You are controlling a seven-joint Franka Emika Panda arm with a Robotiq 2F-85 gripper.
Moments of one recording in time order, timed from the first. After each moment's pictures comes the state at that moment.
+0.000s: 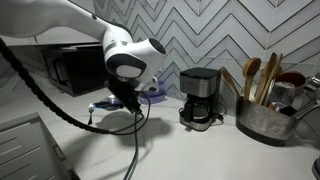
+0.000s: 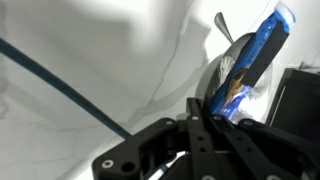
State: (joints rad) arm -0.16 0.18 -0.06 -1.89 0.71 1.86 -0.59
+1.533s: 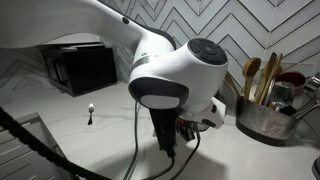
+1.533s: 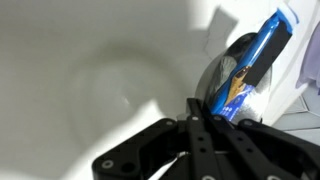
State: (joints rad) arm -0.33 0.22 -0.25 -1.92 0.73 2.21 -0.31
